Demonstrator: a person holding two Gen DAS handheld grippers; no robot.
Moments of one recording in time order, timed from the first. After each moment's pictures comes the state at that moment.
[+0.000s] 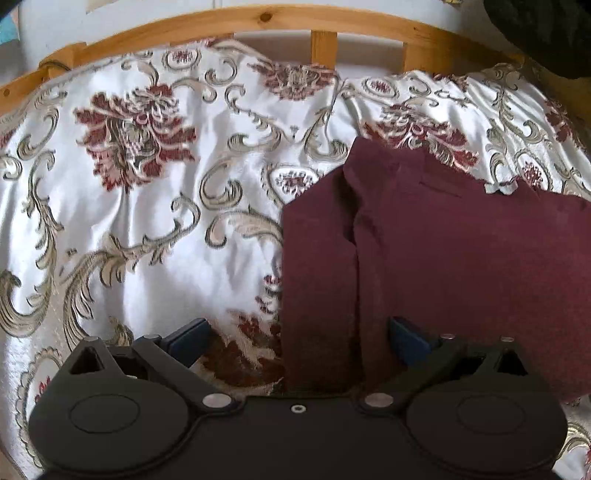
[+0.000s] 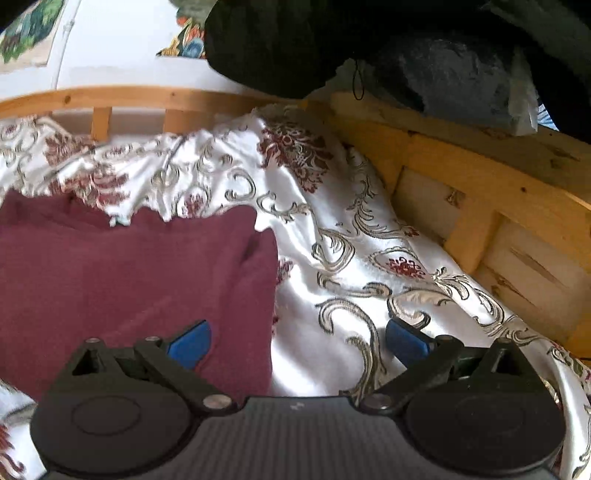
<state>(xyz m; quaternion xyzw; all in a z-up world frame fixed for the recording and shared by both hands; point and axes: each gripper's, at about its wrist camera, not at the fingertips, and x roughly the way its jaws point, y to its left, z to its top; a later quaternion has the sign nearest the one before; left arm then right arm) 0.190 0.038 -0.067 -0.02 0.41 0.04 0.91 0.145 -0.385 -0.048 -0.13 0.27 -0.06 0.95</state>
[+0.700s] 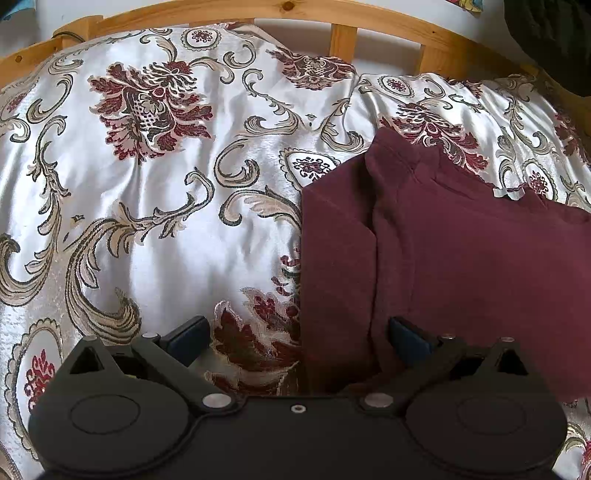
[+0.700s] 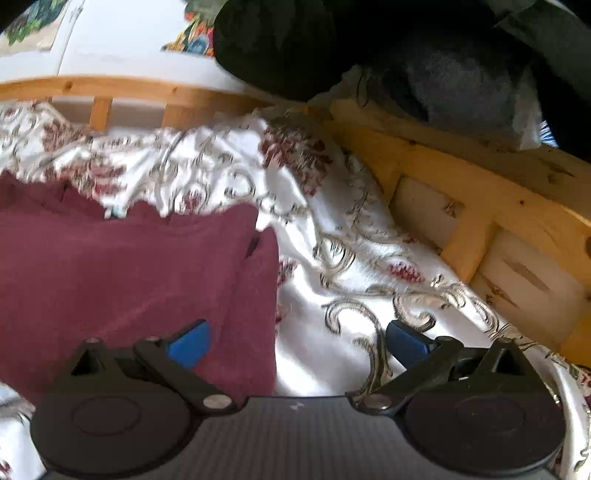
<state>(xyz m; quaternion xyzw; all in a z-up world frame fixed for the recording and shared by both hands) 0.182 0.053 -0.074 -0.06 0.41 0.04 0.91 0.139 -0.373 -0.045 -0.13 0.24 -0.07 0.96</state>
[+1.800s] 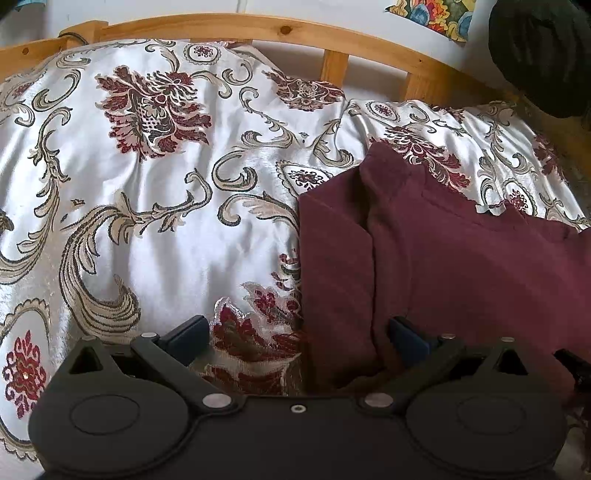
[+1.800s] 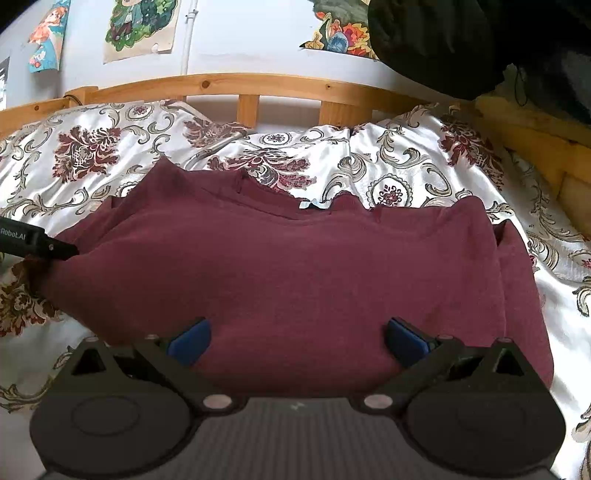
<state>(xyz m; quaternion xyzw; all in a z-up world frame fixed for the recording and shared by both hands) 0.162 0.063 -0.087 -0.08 0.36 0.01 0.93 0.137 -0.276 -0.082 -0.09 0.29 0.14 0.94</state>
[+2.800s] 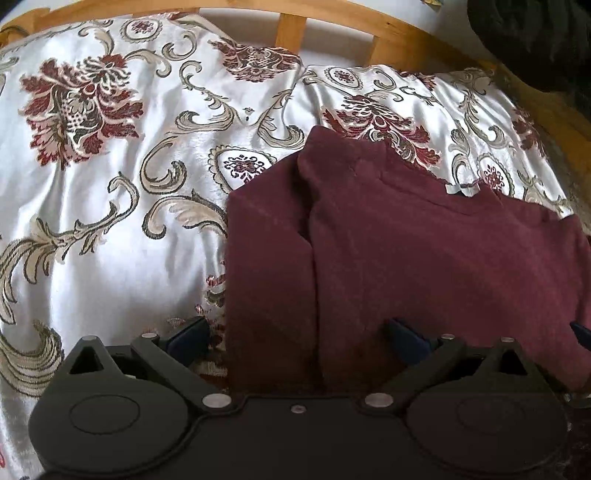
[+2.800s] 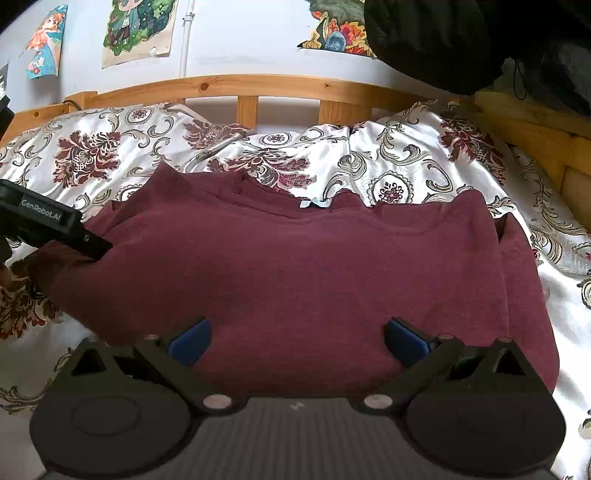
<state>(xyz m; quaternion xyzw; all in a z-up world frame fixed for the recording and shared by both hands) 0.209 0.041 -0.083 -0.07 0.41 -0.05 0.91 0.138 -0.279 -0.082 -0.08 0.29 0.15 0.94</state>
